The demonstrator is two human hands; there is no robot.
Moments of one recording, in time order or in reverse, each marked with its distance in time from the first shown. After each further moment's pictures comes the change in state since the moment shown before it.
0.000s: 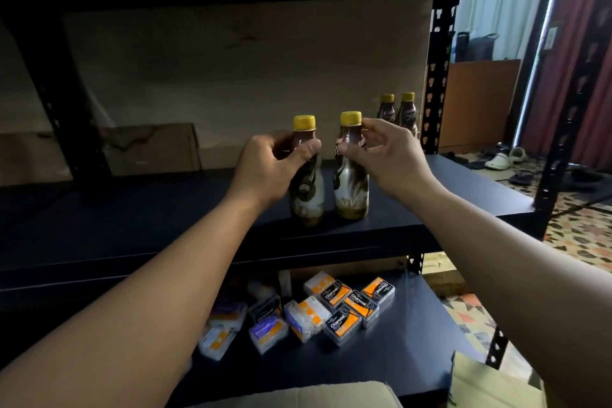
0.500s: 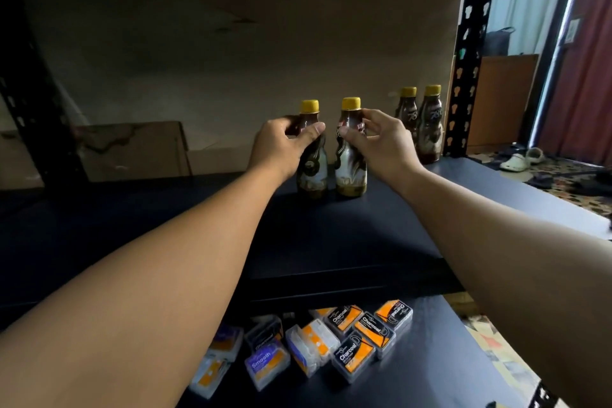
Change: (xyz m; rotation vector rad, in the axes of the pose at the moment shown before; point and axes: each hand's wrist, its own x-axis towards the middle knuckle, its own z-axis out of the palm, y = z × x) left_hand 0.109 -0.080 0.033 0.098 0.098 -0.091; right_hand 0.094 0.065 0.049 -0.021 0.056 0.028
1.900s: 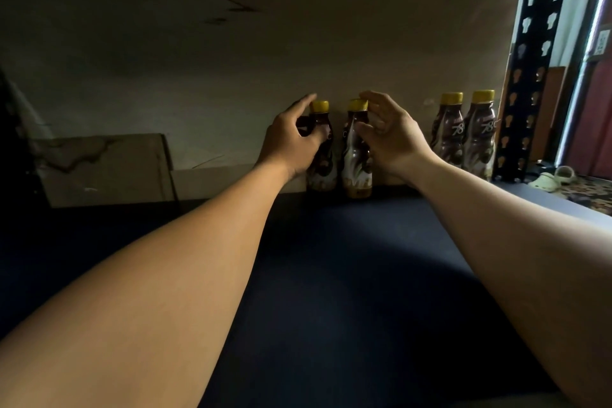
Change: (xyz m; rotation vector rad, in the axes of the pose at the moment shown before) left_hand 0.105 -0.056 0.029 0.007 -0.012 0.075; right_hand 0.117 0.061 0.047 0.028 -0.052 -0.122
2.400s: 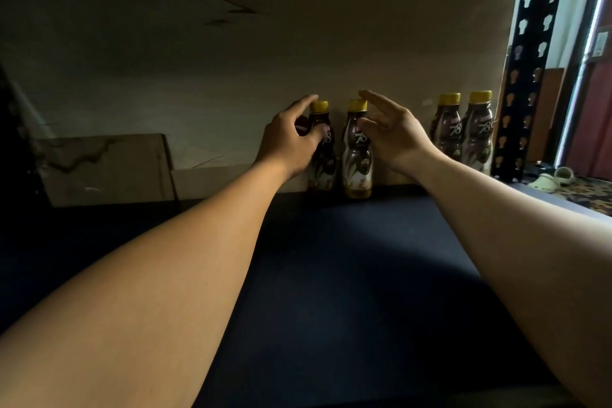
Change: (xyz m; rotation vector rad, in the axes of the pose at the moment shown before) left_hand -0.004 0.003 -0.003 0.076 0.015 0.034; right_hand 0.000 -0.007 -0.009 -0.094 -0.038 -0.003
